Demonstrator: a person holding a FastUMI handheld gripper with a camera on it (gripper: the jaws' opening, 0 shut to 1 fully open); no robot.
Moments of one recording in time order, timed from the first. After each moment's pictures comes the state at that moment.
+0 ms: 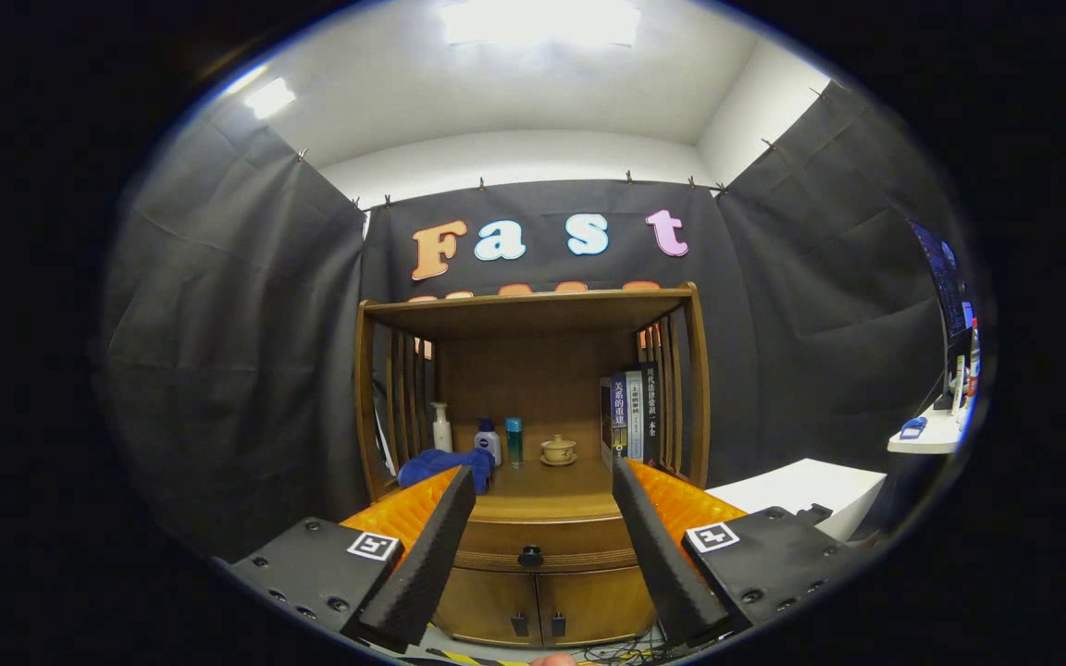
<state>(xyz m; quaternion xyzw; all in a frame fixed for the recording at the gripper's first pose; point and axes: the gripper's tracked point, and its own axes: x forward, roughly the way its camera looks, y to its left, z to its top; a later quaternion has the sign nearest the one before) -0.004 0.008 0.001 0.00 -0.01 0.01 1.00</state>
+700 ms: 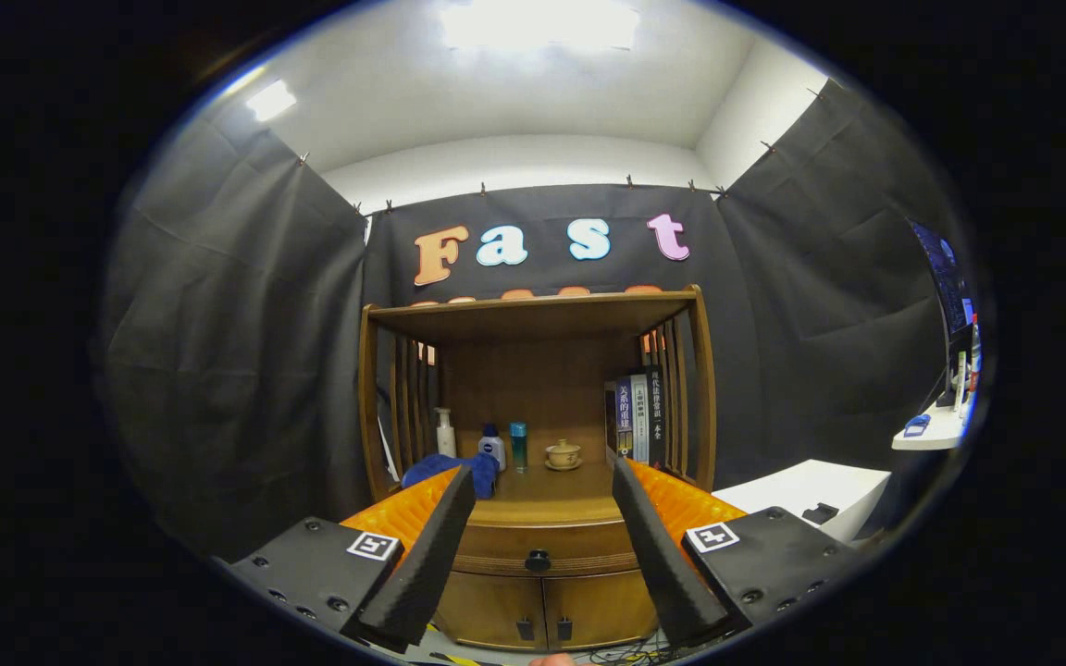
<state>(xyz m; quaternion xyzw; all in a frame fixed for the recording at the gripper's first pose) 0.003 0.011 -0.001 0.00 -0.02 0.01 1.00</state>
